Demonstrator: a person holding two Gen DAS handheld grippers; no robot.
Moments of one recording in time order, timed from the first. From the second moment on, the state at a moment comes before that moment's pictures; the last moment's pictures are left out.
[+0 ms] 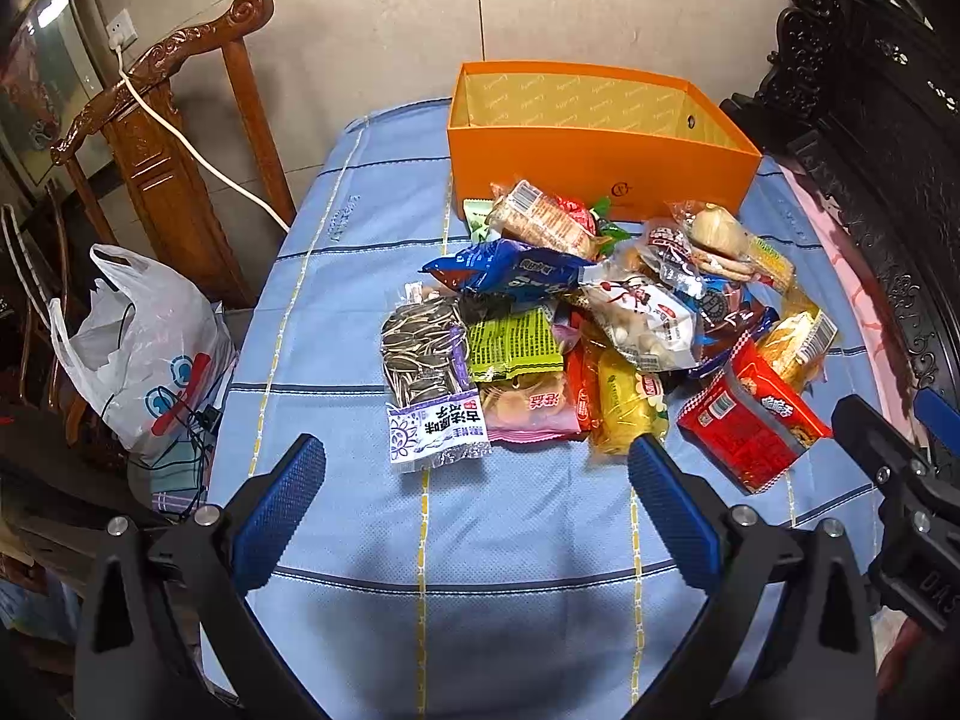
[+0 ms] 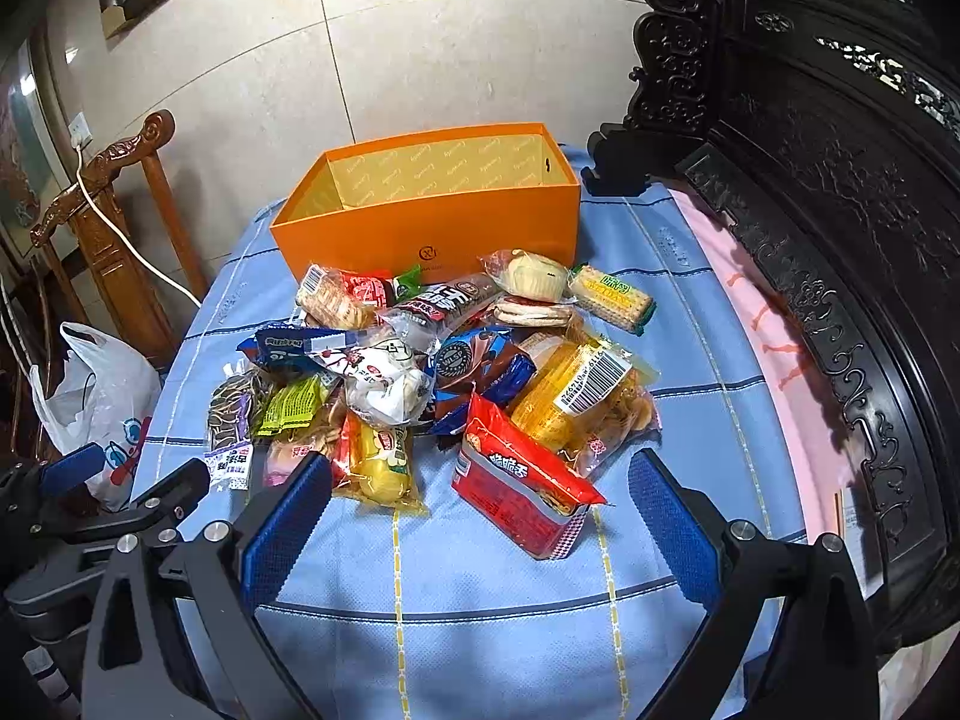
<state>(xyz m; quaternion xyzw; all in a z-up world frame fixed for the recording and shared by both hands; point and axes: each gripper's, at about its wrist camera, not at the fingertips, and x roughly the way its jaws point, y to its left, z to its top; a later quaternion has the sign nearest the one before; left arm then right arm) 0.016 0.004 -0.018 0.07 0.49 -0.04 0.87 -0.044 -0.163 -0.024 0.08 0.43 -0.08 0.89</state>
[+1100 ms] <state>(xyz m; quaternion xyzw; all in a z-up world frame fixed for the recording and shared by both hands) 0.023 0.004 -0.024 0.07 0.50 -0.04 0.86 -0.034 -0.164 -0.029 0.08 0.44 -0.08 0.89</state>
